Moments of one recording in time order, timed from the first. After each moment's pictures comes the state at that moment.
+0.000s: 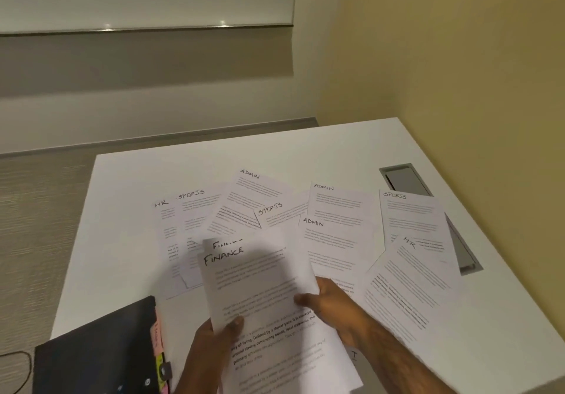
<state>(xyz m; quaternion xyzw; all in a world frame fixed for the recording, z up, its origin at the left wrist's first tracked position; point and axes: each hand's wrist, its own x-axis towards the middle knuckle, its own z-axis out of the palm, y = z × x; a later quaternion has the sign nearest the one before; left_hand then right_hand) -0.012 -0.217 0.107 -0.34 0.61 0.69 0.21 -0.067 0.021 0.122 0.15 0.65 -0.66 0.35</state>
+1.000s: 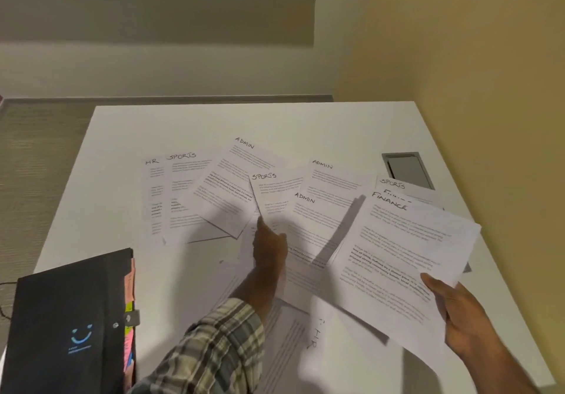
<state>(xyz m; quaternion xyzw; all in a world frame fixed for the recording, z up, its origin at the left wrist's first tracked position) -0.144 -0.043 0.013 -0.29 0.83 0.46 0.12 -0.041 0.259 0.150 0.39 0.55 -0.73 0.11</state>
